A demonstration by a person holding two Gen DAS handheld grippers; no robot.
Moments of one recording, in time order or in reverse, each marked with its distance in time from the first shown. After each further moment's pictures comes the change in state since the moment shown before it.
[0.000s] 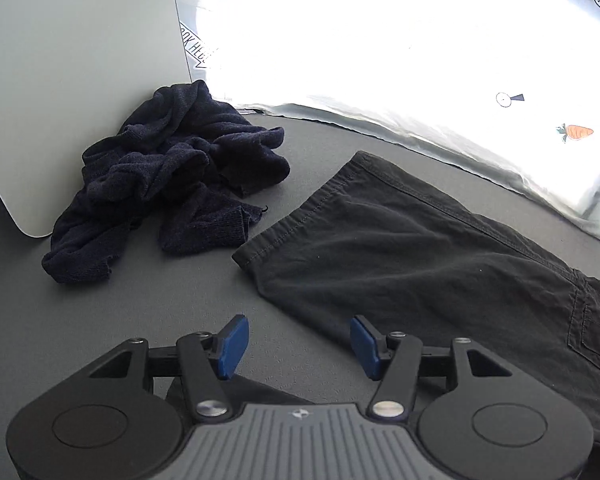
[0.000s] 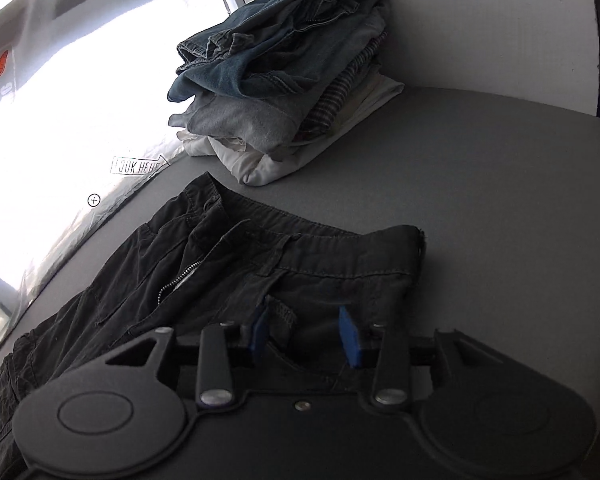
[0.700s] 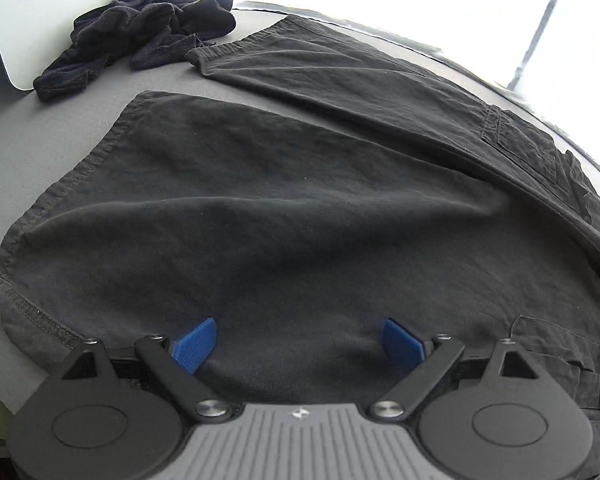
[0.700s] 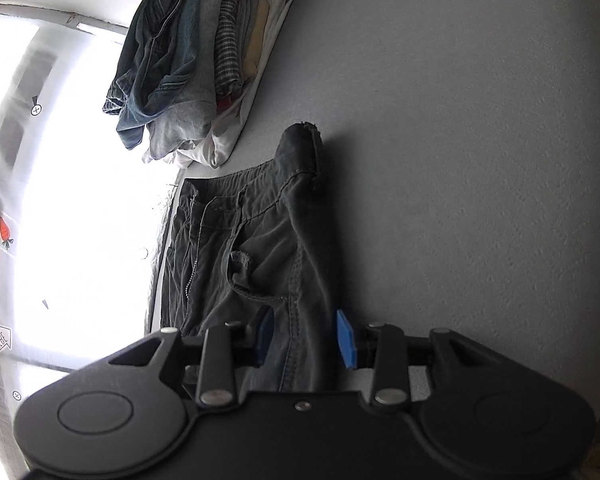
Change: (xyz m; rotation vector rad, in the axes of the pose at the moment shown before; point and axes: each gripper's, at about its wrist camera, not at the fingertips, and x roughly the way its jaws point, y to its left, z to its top) left arm -0.061 -0.036 -0.179 -0.040 0.177 -0.115; right arm 0.009 -0.097 -0.021 0.537 0.210 0.301
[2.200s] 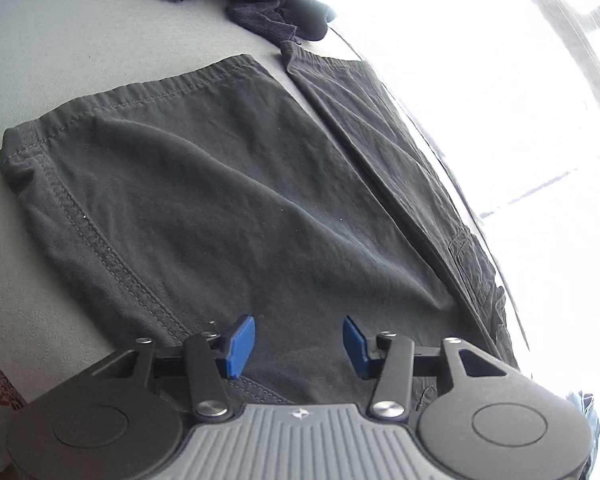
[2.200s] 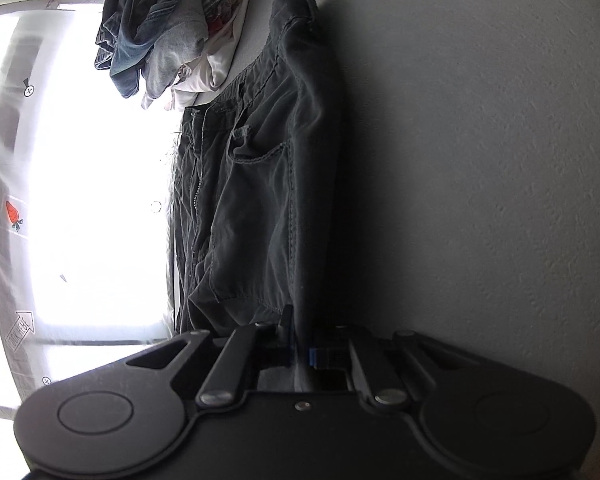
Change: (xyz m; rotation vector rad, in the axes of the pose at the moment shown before) left arm -0.019 0.113 -0.016 -0.525 -0.032 -0.369; right arm 0.021 -0.001 -0.065 0.125 0.135 0.070
